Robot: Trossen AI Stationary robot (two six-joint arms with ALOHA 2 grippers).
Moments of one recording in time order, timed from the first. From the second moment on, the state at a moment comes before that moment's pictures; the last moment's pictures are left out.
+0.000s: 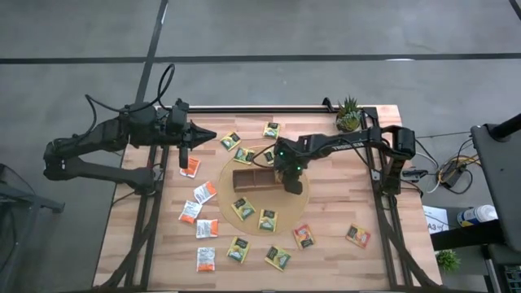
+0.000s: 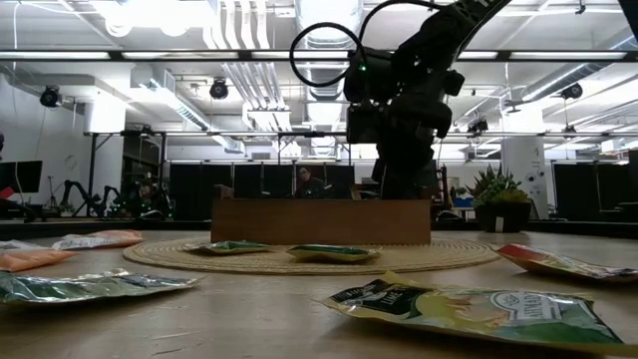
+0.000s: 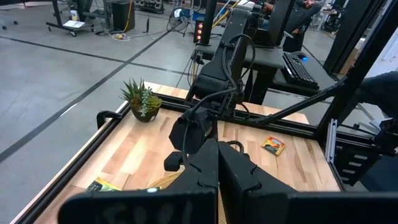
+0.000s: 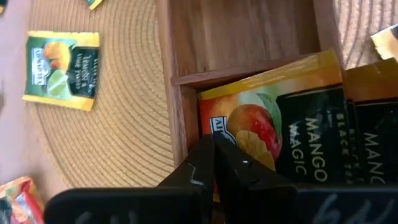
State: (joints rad) left arm 0.16 0.83 1.14 -0.49 0.02 -0.14; right arm -0.20 1.83 1.15 -0.54 -0.33 -0.01
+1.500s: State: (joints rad) left arm 0.16 0.83 1.14 -0.49 0.02 -0.14; right arm -0.10 1.52 1.16 -0.75 -0.27 0.12
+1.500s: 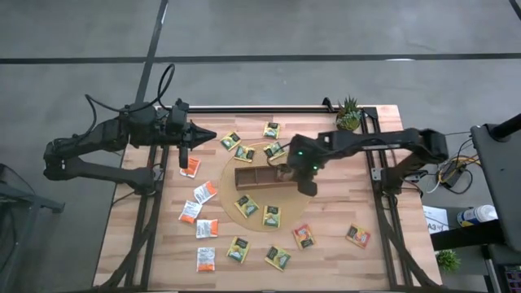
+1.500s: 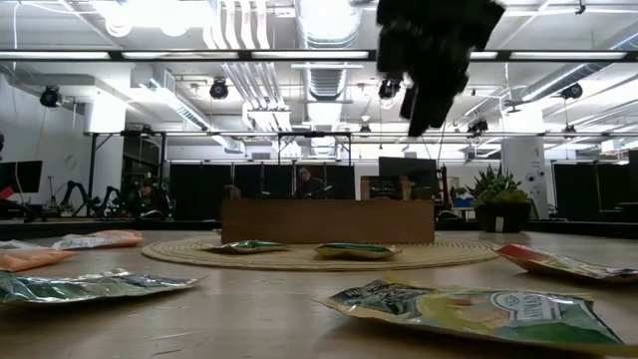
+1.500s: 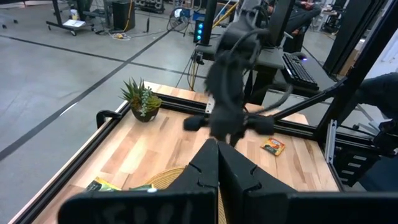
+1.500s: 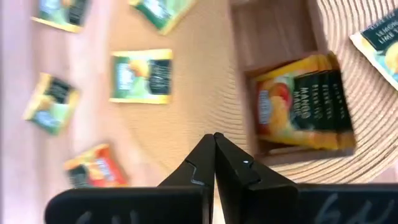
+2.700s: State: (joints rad) left arm 0.16 0.85 1.14 -0.48 0.03 -0.10; right arm 0.50 1.41 1.14 -0.96 -0.15 0.99
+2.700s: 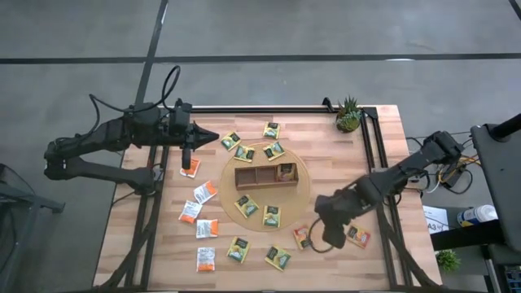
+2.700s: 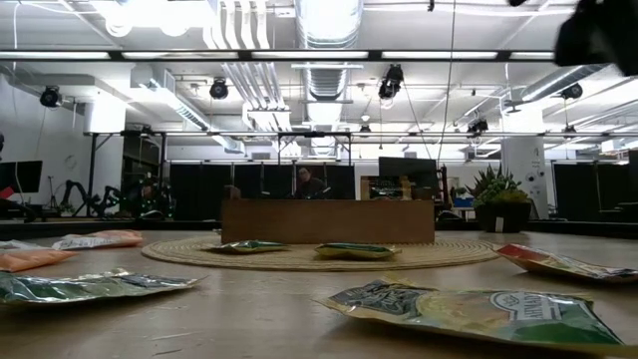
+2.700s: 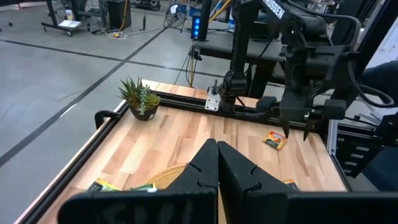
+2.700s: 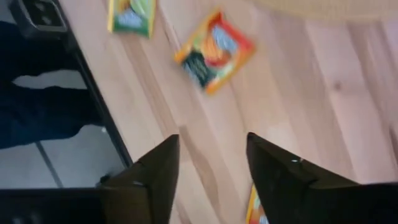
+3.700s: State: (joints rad) left arm 0.16 0.88 1.14 -0.48 0.02 -0.14; right arm 0.92 1.16 0.82 -0.95 0.01 1.45
